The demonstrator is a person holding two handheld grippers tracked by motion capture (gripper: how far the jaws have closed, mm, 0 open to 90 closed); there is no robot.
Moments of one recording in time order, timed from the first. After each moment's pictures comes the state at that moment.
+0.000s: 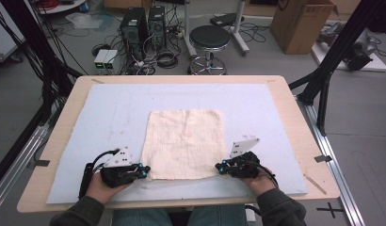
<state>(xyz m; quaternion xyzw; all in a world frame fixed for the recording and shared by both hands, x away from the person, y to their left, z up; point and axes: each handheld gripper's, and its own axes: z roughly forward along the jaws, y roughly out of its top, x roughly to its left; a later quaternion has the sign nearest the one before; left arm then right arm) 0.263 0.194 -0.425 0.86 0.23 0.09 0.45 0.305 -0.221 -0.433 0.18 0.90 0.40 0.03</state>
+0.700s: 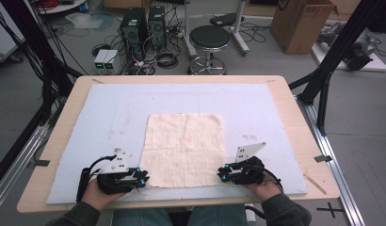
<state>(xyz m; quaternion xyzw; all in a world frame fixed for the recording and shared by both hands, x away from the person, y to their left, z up) 0.250 0.197 -0.427 0.86 0.22 0.08 0.45 0.291 -0.231 -0.430 0.19 0.89 0.42 0.00</state>
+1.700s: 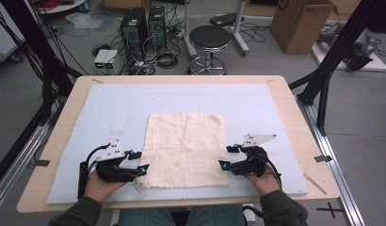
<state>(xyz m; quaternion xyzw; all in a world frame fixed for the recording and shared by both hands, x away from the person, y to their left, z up) 0.272 0.203 -0.419 0.81 0.29 0.12 0.49 0.311 -0.242 -0.421 0.27 0.84 0.47 0.06</state>
